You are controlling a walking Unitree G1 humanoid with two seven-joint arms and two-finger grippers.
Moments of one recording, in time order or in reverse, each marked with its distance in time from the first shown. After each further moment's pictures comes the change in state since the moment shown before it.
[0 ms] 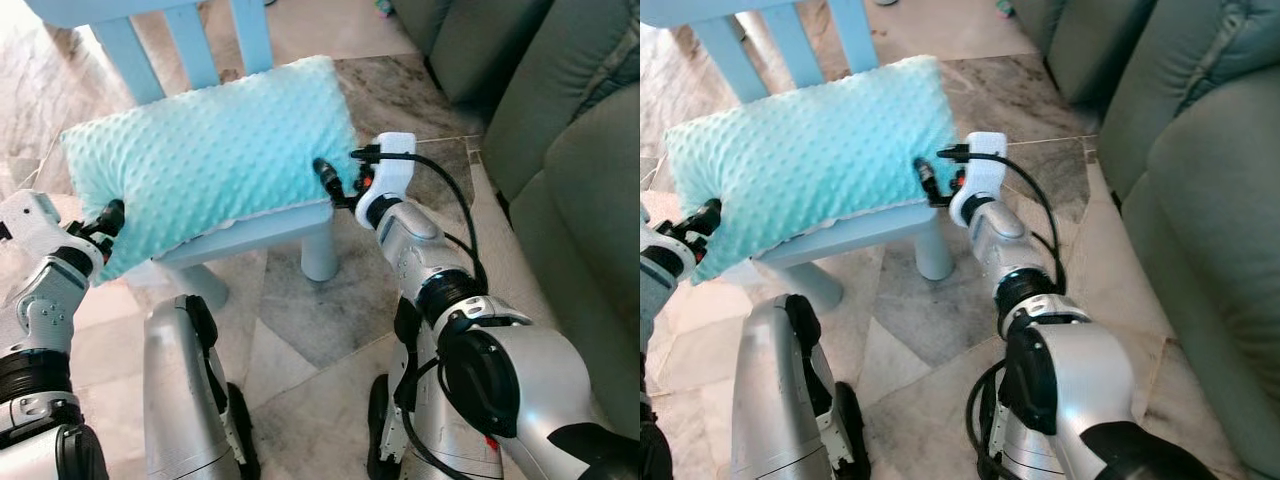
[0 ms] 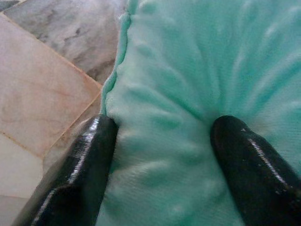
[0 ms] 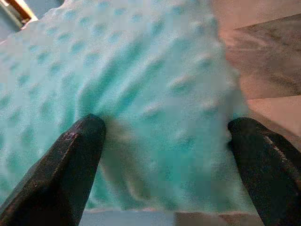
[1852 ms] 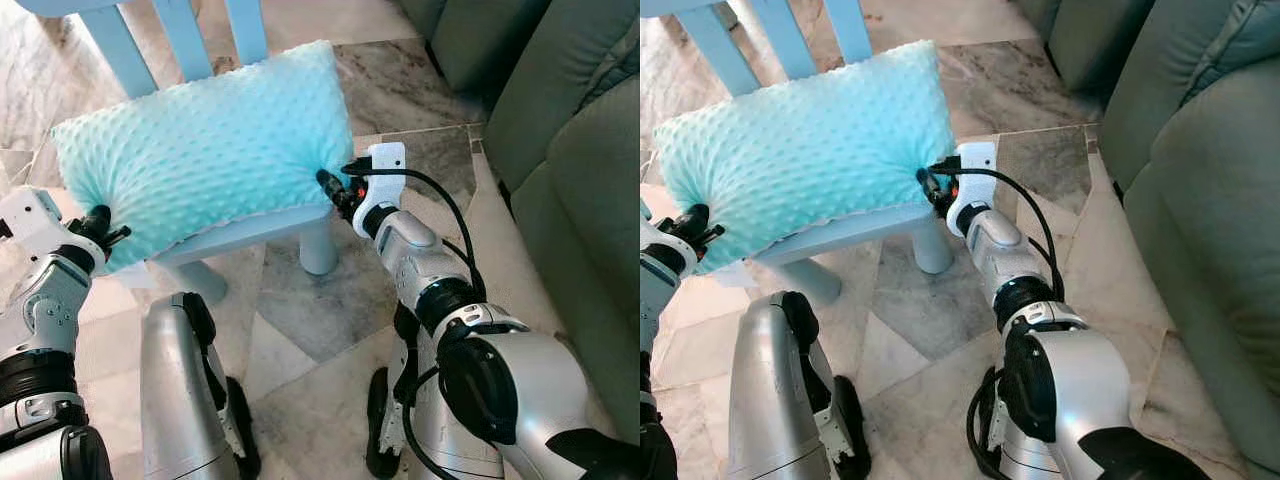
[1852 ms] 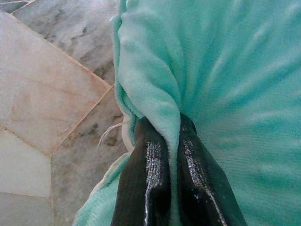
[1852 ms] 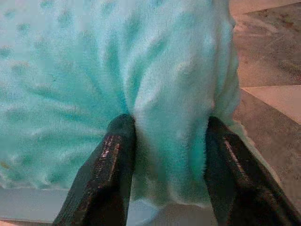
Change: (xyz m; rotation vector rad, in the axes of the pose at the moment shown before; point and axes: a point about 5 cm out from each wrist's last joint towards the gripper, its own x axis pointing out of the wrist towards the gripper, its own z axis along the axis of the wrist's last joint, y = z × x) left arm -0.001 -0.001 0.002 0.023 -0.027 0.033; right arm -0.004 -0.001 -0.010 -0.072 0.030 0.036
